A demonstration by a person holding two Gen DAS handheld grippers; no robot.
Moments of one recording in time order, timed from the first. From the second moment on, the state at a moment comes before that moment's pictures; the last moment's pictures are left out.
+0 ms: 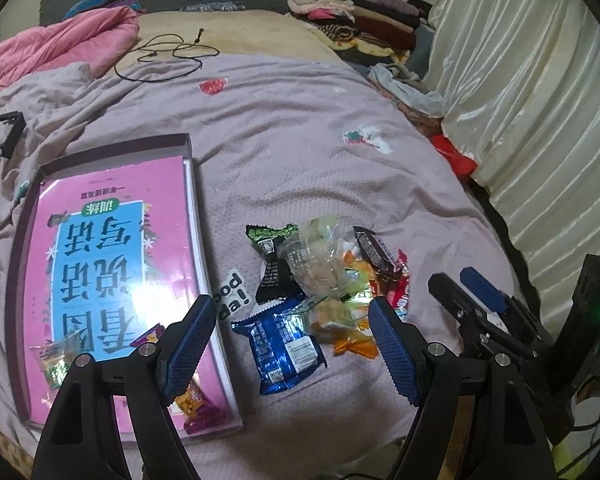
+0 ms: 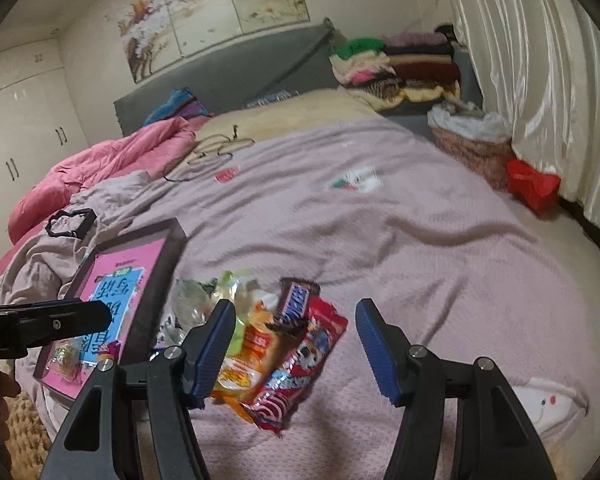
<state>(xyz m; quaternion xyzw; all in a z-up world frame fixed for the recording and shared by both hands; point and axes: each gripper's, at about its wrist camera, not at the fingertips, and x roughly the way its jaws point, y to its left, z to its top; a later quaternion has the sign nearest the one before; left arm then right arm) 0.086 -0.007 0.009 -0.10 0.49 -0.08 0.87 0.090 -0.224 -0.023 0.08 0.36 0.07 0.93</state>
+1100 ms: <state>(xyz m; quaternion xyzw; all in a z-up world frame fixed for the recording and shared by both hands) 0.143 -0.015 -0.044 -0.17 0.53 -0.09 0.83 0.117 -0.224 -0.088 0.12 0.47 0.11 0.87</state>
